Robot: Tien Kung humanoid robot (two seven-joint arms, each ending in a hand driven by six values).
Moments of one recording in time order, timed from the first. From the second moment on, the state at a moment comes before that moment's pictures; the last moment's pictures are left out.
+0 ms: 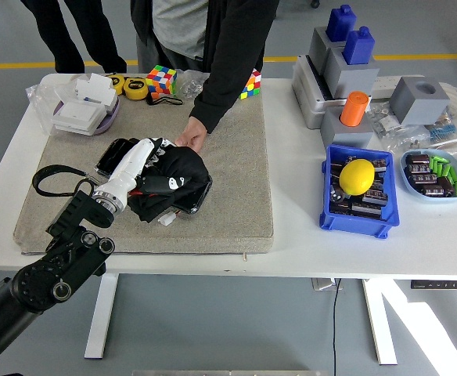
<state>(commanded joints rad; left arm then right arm) -0.46 0.12 -0.92 -0.99 1.63 0.24 -0.05 -0.05 -0.12 1.58 0.26 -1.36 -0.01 0.07</state>
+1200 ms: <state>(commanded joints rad) -0.55 0.08 -1.04 -0.79 1.67 0.31 -0.12 -0.05 -0.12 1.58 0.26 -1.36 -0.01 0.08</state>
